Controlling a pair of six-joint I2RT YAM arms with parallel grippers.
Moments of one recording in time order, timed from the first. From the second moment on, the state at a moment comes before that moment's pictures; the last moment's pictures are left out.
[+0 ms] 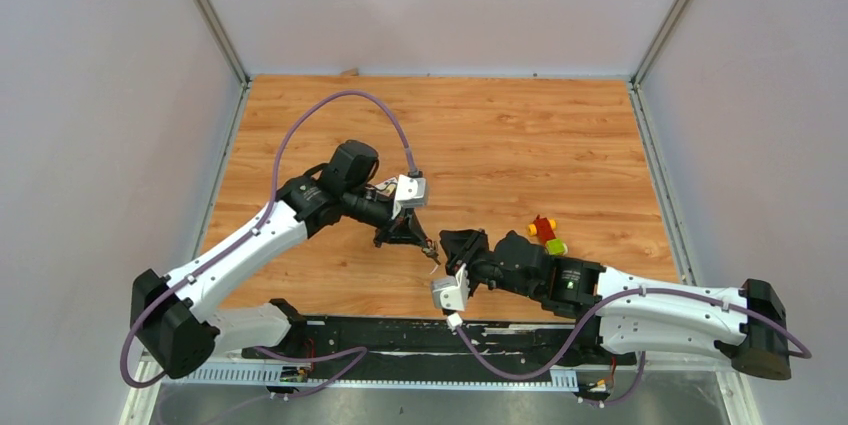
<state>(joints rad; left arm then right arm) -0.70 1.18 1.02 -0.60 0.92 0.45 1.26 0.90 0.60 -0.05 0.12 -1.18</state>
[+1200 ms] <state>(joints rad) -0.92 1.70 1.28 -0.78 -0.11 0.53 0.91 0.65 0.63 0.03 0.14 -0.92</state>
